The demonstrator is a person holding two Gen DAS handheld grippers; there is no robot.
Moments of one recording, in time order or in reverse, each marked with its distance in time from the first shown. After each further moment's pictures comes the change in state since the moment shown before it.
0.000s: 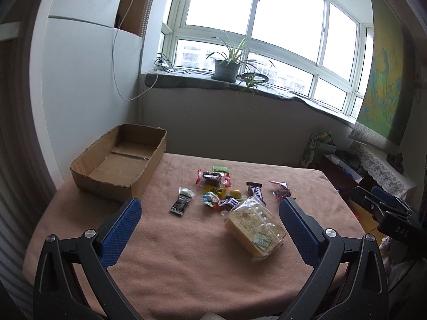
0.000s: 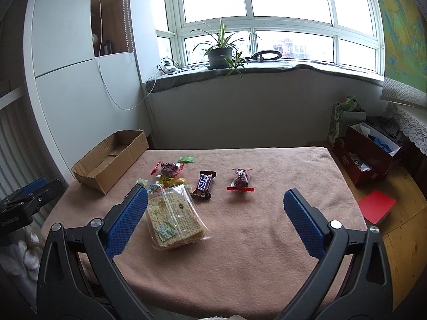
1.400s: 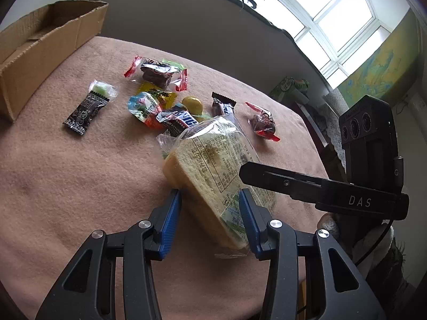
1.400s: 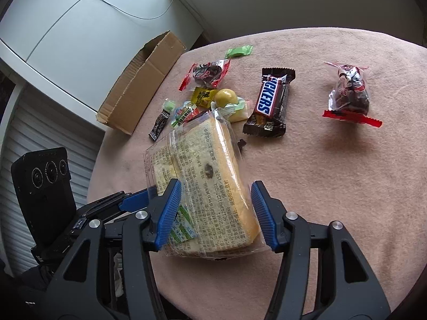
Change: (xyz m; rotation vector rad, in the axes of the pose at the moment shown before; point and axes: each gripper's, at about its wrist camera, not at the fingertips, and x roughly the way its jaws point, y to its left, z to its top) left arm 0.148 -0.015 -0.058 -0.181 0.507 -0.298; right arm 0.203 -0.004 -0.033 0.114 0.608 0.482
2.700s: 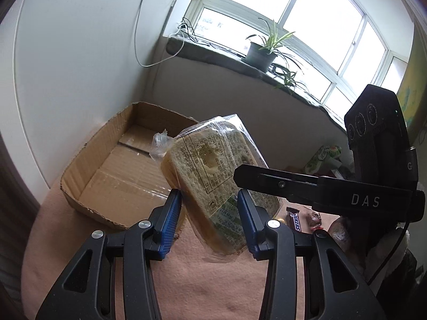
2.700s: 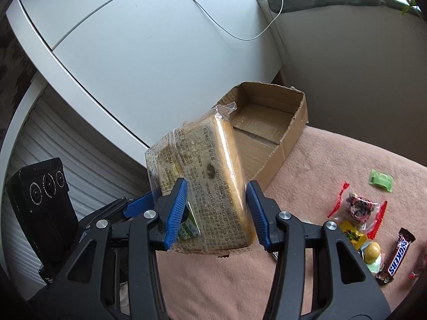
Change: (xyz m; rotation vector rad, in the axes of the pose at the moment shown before) left arm -0.136 0.105 0.108 -0.012 -0.327 0.211; right arm 0.067 0.207 0.140 -0.243 -0.058 0.099
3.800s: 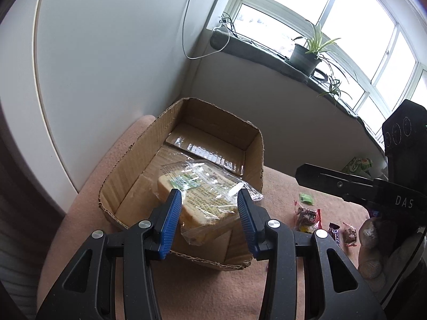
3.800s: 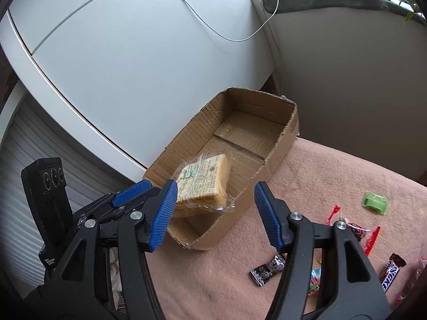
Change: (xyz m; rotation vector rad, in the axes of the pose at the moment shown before) left arm 0.017 0.043 0.005 -0.080 0.016 0.139; right arm 0.012 -0.027 0.015 -0.015 -0.012 -0.059
